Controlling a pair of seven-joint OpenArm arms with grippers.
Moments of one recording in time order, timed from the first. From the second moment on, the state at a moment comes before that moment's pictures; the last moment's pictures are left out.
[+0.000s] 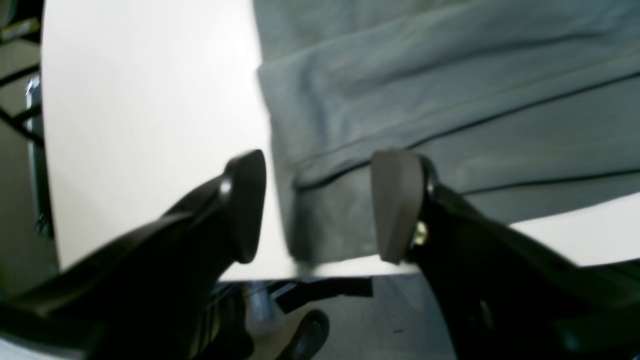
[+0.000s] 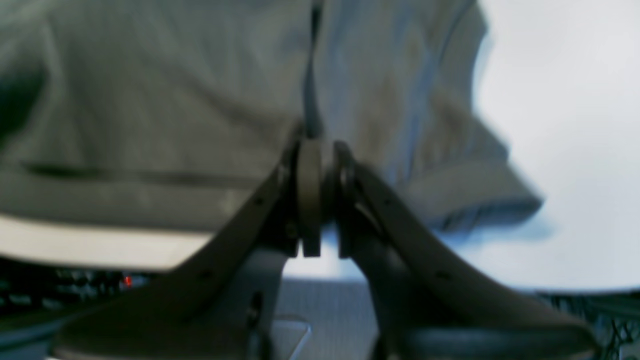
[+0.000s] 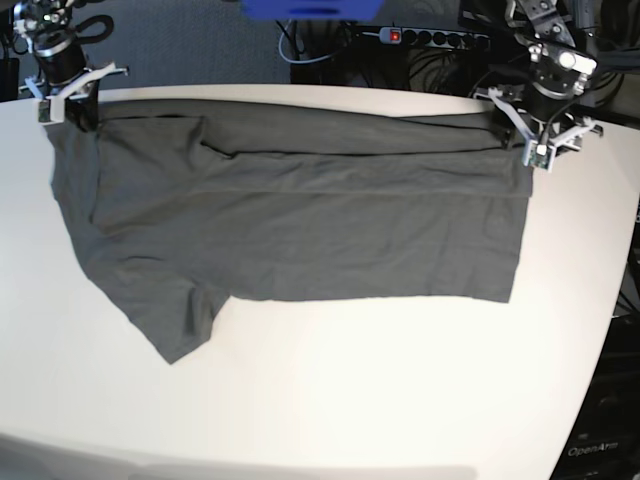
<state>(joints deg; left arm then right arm) 25.3 5.6 -35.3 108.9 19.1 -39.5 25.9 -34.5 5.5 39.8 88.5 3.7 40.0 -5.3</state>
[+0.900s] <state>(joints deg) 22.1 3.5 -34.8 105.0 30.9 -39.5 11.6 -34.4 5.2 40.0 88.0 3.2 40.0 -5.1</state>
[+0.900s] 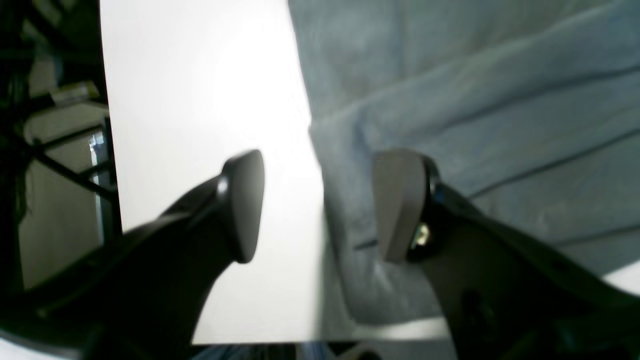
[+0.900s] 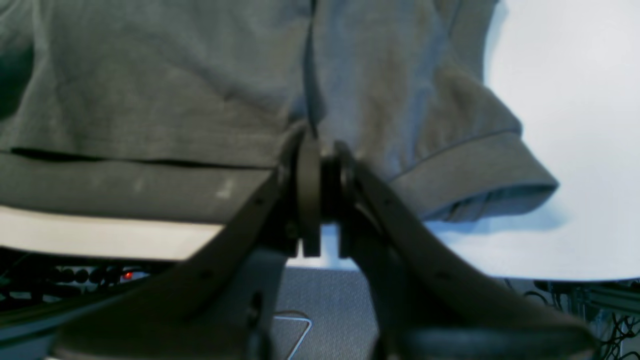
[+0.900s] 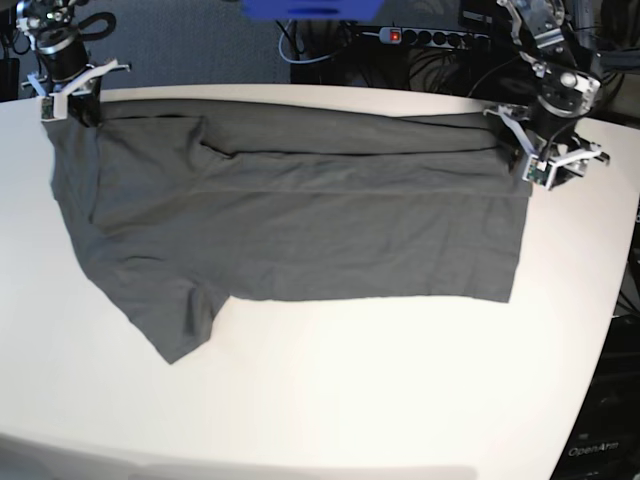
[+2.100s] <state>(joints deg) 22.9 8.1 -48.2 101.2 41.2 -39.7 -12.4 -34.5 5.2 40.1 88.0 3.2 40.0 -5.1</state>
